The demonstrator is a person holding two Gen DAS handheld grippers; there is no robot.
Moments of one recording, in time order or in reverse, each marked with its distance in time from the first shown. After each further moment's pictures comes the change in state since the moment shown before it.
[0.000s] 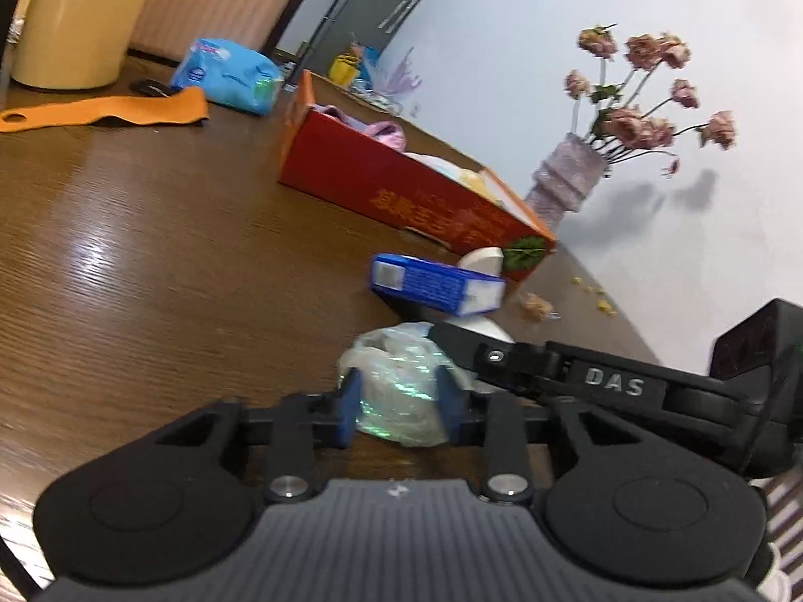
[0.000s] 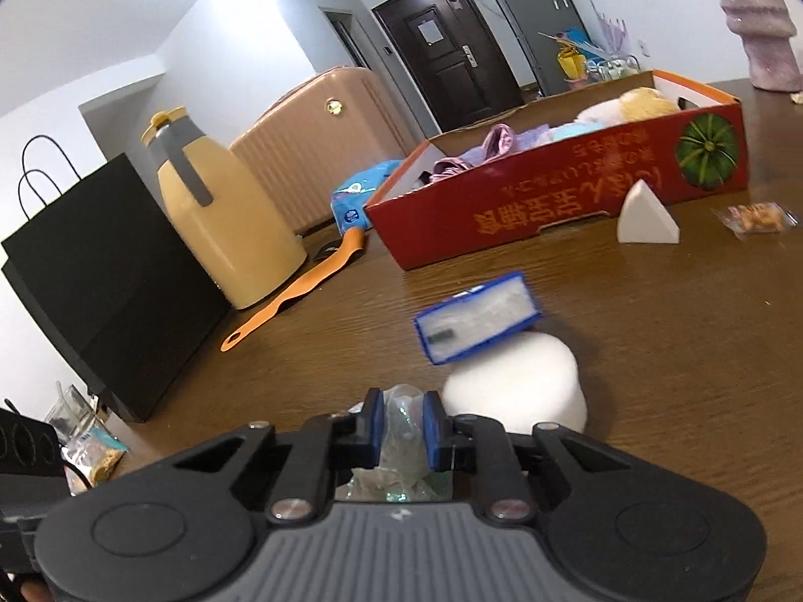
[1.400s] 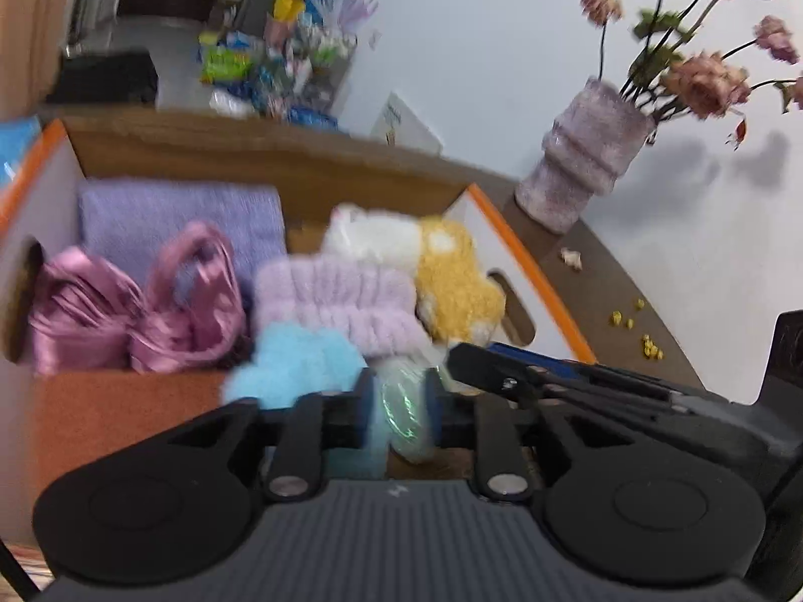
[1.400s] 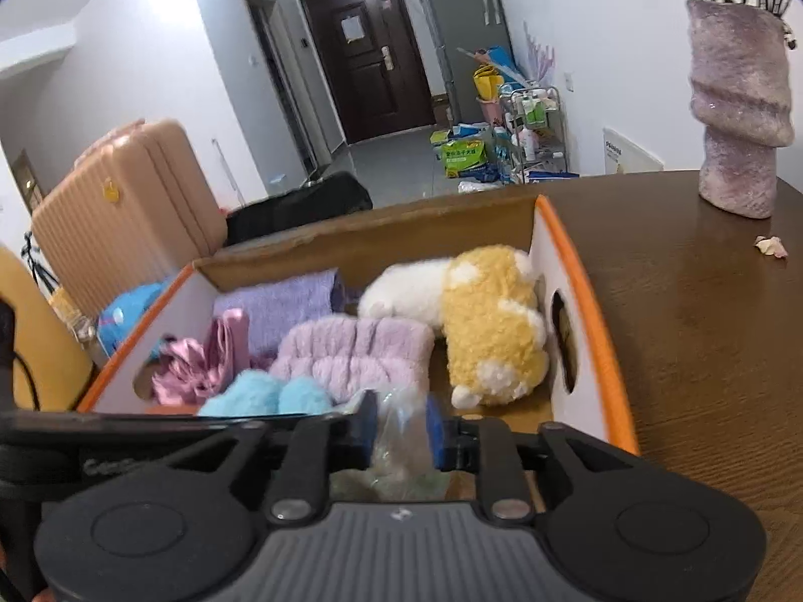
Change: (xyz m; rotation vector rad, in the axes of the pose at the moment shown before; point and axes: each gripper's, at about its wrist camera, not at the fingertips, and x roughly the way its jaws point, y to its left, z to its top) left arm 0.253 -0.072 0.196 0.156 0.197 0.033; right arm 0.087 -0.137 0.217 -0.068 -0.003 -0.291
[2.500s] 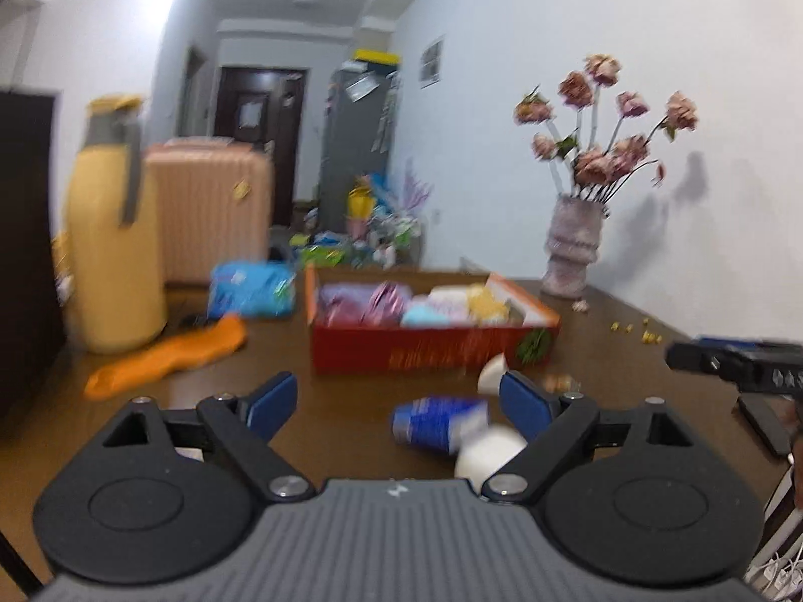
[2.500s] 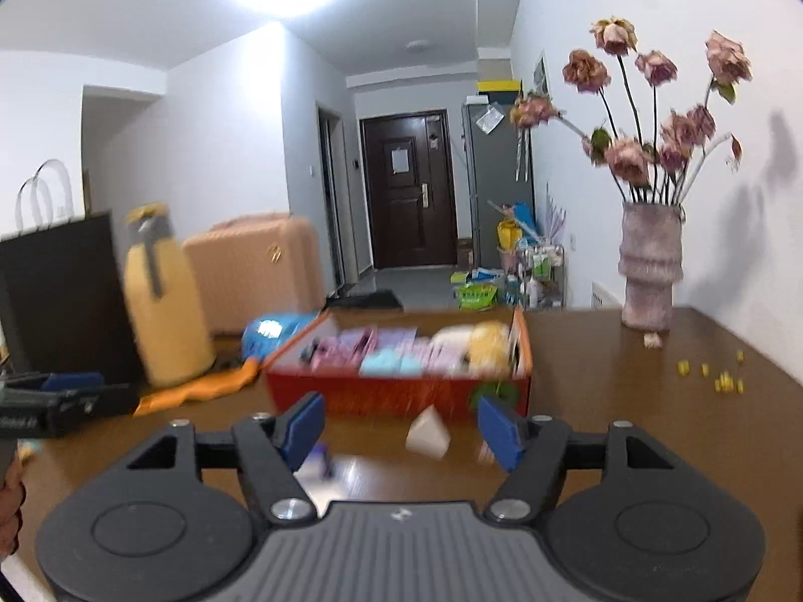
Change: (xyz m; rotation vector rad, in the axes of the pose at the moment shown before) left arm -0.303 -0.048 -0.244 0.171 -0.444 0.292; right arm -0.293 0.068 -0.199 -0.168 -0.319 -0.013
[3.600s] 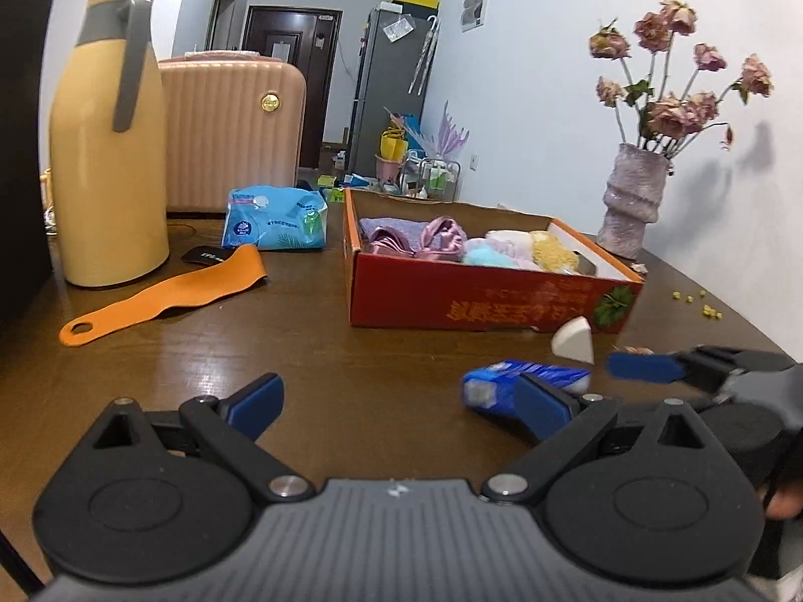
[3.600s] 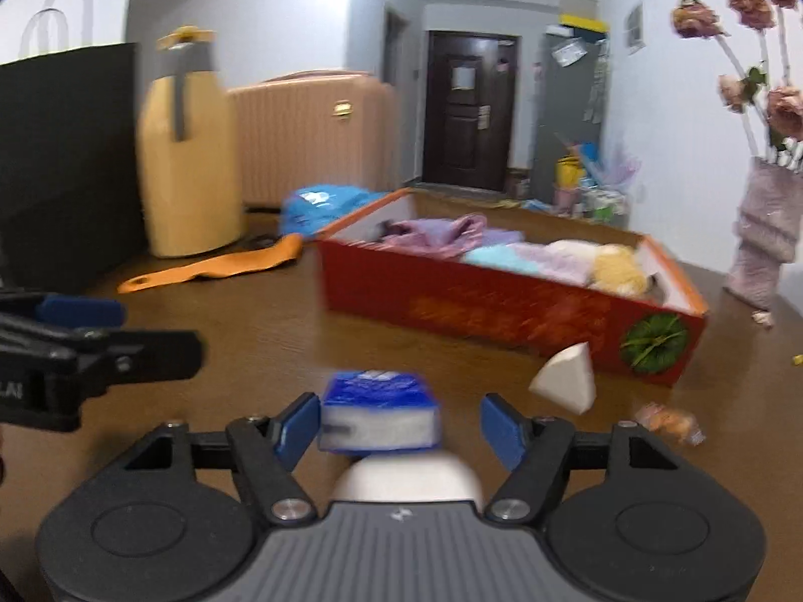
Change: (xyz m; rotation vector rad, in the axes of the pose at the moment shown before) left arm 0.114 0.043 -0.005 -0.051 0.129 0.041; right arm 0.175 0.062 -0.010 -0.169 0.188 0.018
